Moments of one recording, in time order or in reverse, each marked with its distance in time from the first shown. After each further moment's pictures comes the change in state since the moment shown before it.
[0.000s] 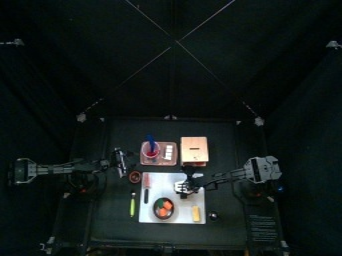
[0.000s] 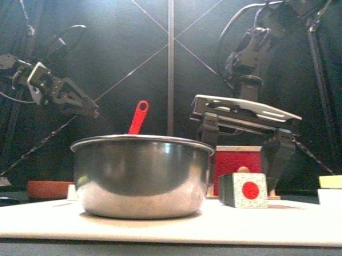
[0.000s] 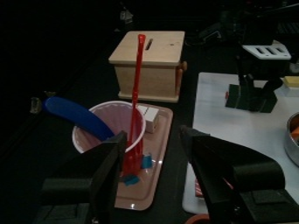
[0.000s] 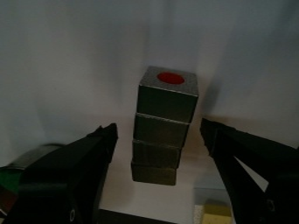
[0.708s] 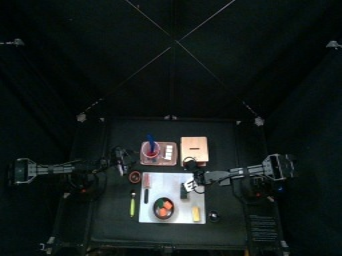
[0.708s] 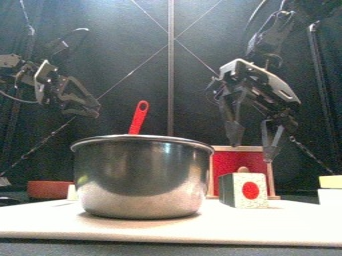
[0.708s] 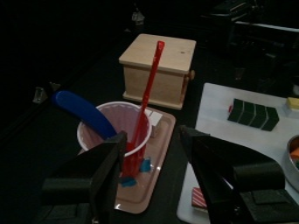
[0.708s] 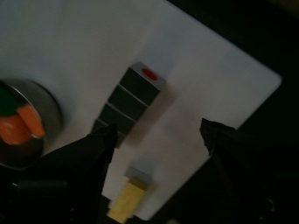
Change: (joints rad) left arm 0.002 0.000 -0.035 -0.135 0.002 -0.006; right arm -0.075 -0.299 0.218 0.017 -0.017 -0.704
